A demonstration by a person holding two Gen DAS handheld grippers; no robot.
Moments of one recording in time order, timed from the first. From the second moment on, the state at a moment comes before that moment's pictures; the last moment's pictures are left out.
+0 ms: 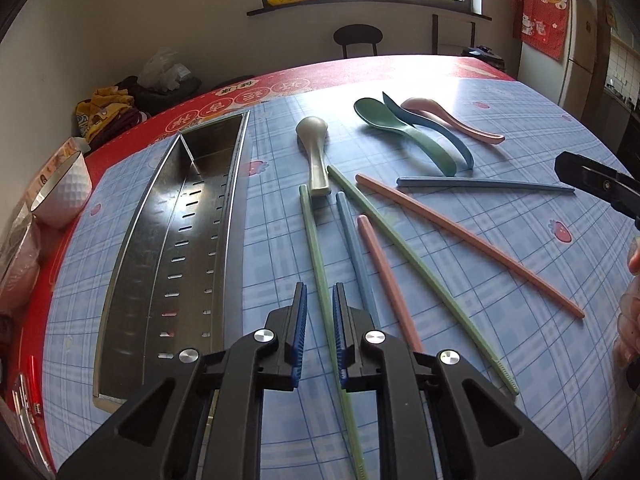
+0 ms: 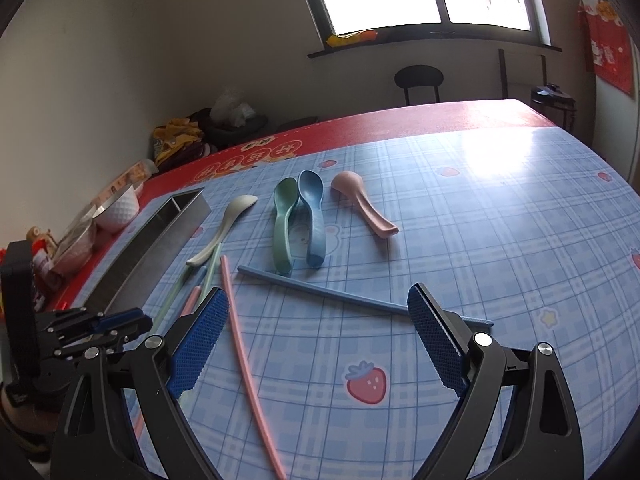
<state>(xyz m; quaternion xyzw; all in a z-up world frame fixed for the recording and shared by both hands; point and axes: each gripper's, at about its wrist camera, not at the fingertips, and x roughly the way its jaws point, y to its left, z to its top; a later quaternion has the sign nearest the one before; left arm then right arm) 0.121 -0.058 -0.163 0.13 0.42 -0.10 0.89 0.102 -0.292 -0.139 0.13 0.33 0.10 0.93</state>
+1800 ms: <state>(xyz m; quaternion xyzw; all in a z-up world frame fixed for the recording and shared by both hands) 0.127 -0.058 -0.169 0.08 0.44 -0.13 0.88 0.105 -0.295 -0.149 0.16 0.35 0.12 0.92</state>
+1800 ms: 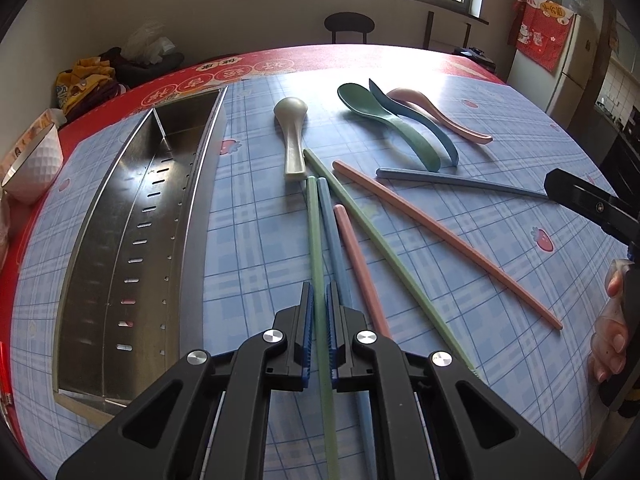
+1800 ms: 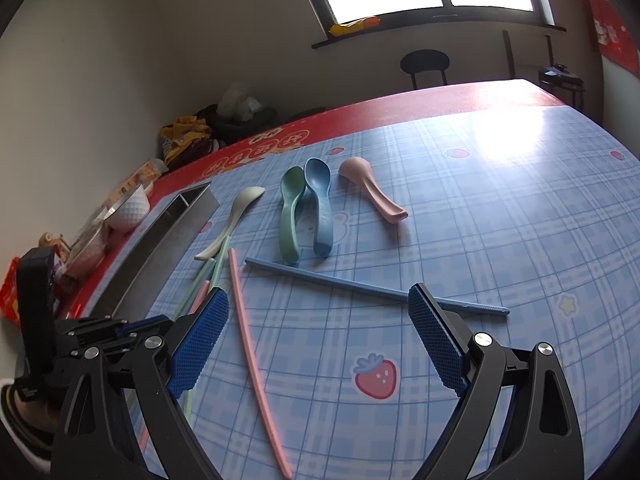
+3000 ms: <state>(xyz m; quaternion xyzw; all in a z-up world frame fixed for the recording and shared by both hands) 0.101 -0.039 -0.169 0.02 0.43 -0.15 0.89 0.182 -0.254 -0.166 -0.04 0.49 0.15 0.86</state>
